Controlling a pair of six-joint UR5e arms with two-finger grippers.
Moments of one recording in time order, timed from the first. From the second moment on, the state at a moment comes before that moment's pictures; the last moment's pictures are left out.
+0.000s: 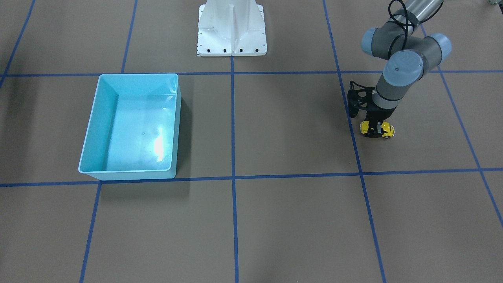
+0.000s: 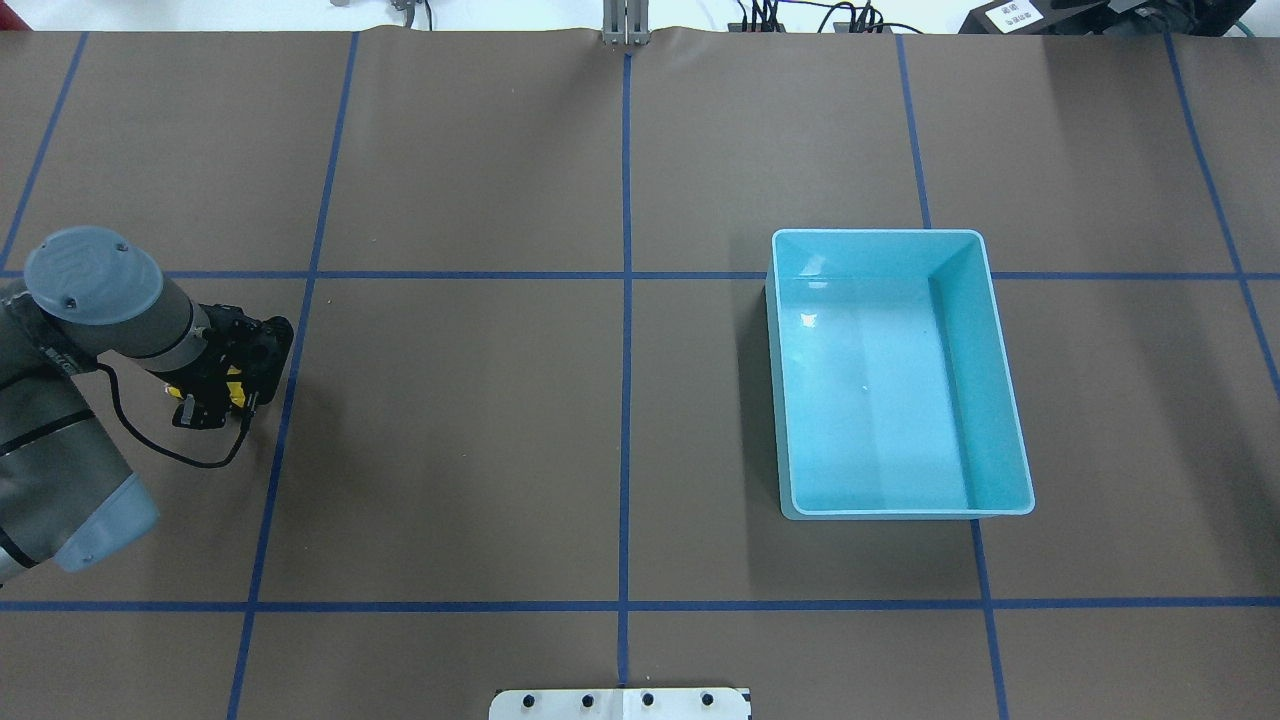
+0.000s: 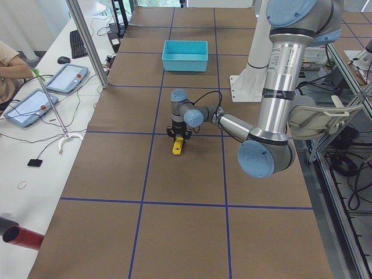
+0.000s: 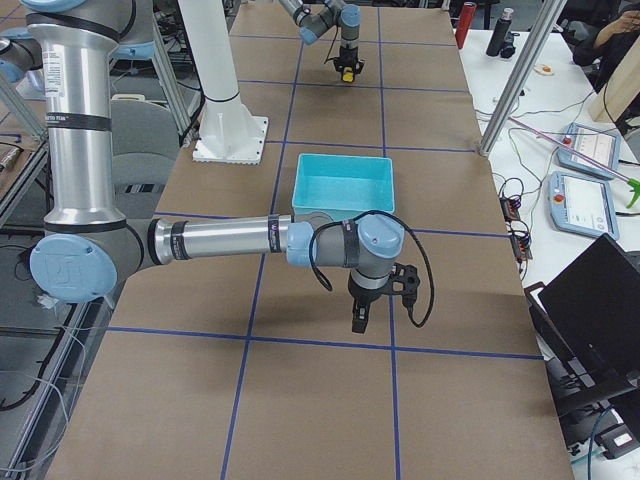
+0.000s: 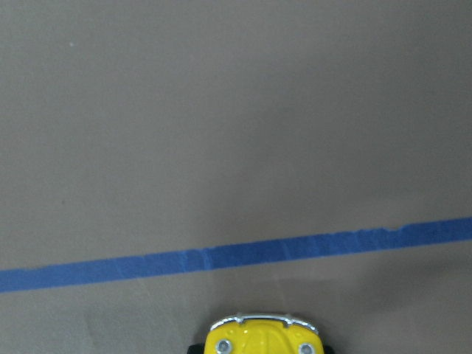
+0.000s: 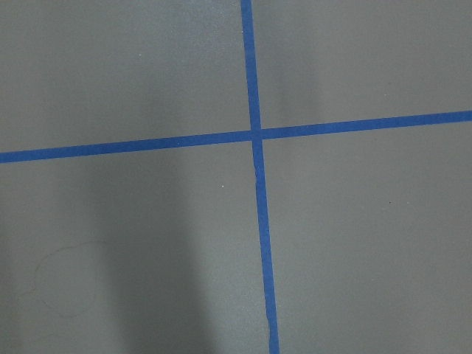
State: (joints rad) left arm -0.73 -1.73 -1.71 -1.82 -1.96 0.74; right arm 1.51 -1.58 1.69 -1.66 2.33 0.16
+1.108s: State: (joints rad) left arm -0.75 -1.68 -1.73 -1.87 -1.97 0.76; right arm 1.50 -1.58 1.69 -1.66 2.33 0.16
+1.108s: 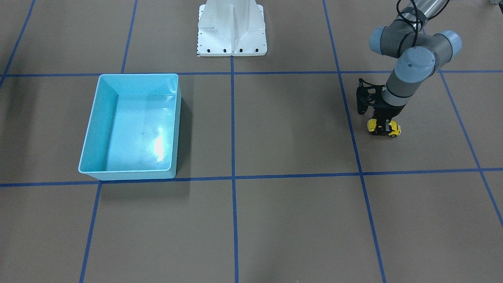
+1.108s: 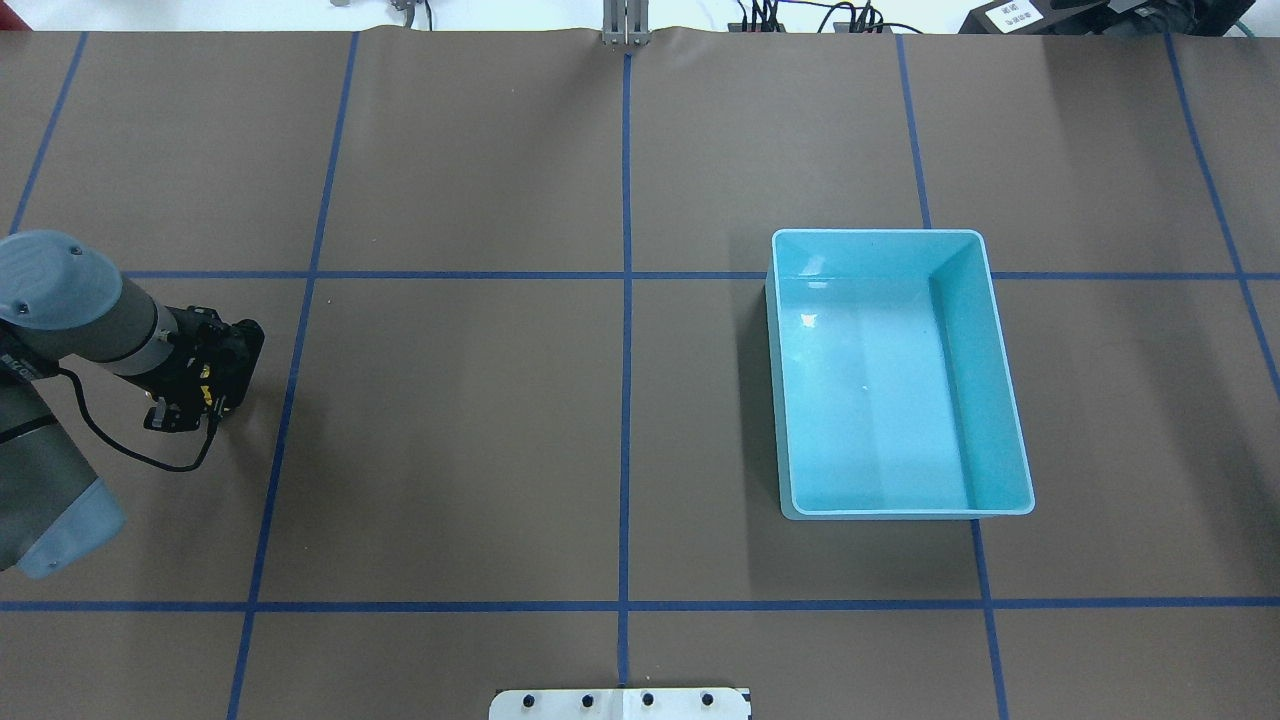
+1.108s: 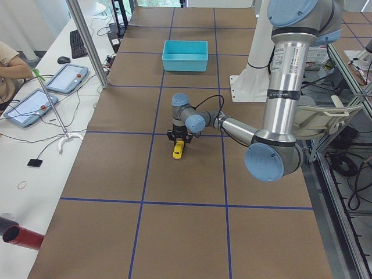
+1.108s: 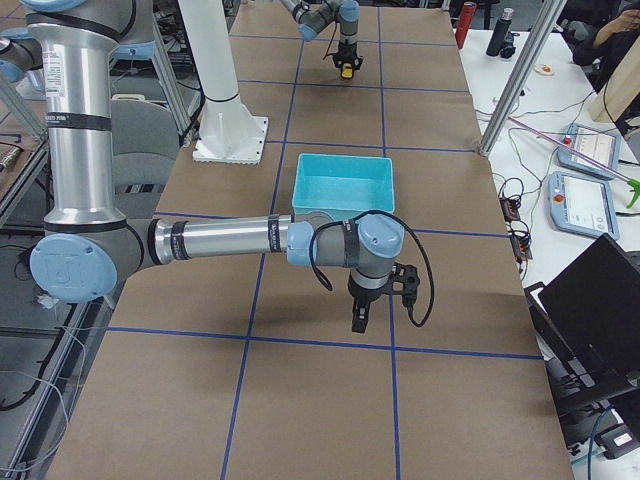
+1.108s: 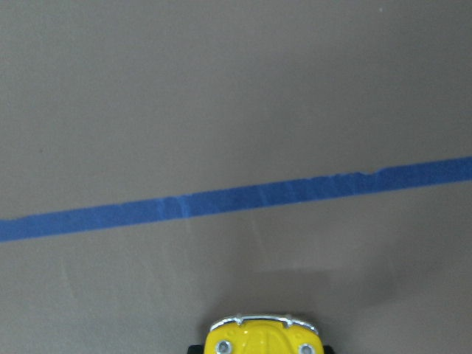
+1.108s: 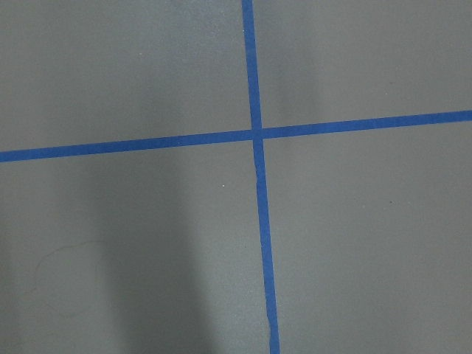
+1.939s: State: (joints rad) left arm -0.78 -1.66 -1.73 -1.88 -2.00 0.77; right arm 1.50 -1.58 1.69 -1.66 2.33 0.15
